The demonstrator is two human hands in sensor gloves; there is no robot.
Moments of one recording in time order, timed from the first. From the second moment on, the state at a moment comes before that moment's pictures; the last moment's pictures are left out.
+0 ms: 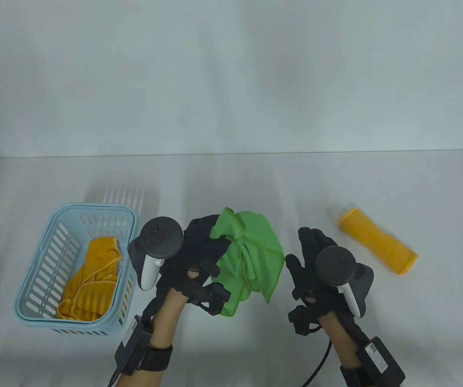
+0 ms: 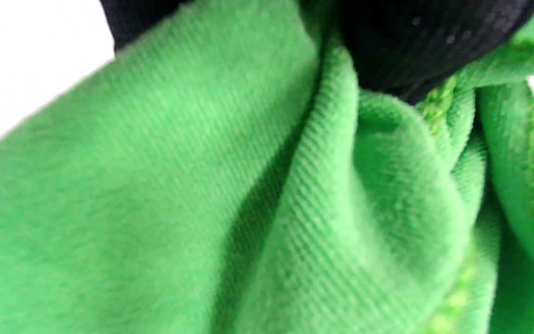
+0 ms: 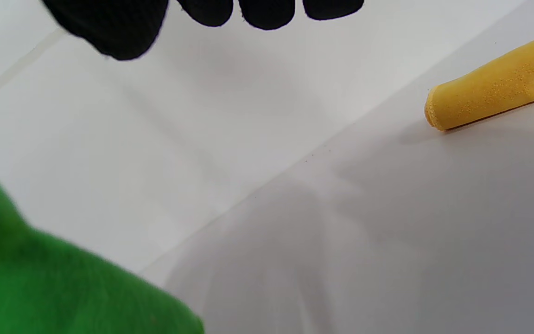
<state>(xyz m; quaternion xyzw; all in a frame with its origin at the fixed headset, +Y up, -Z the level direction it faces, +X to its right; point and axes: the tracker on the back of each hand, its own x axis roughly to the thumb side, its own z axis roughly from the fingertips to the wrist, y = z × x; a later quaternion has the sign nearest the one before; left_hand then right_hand) -0.136 -0.601 -0.335 0.00 -0.09 0.49 0.87 0.167 -0.659 -0.313 -0.06 -0.06 0.94 0.32</state>
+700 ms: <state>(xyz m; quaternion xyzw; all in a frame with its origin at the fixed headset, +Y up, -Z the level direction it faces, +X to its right) -0.179 -0.606 -0.333 0.01 -0.03 0.55 0.83 0.133 -0.669 -0.296 0.03 0.04 0.89 0.46</state>
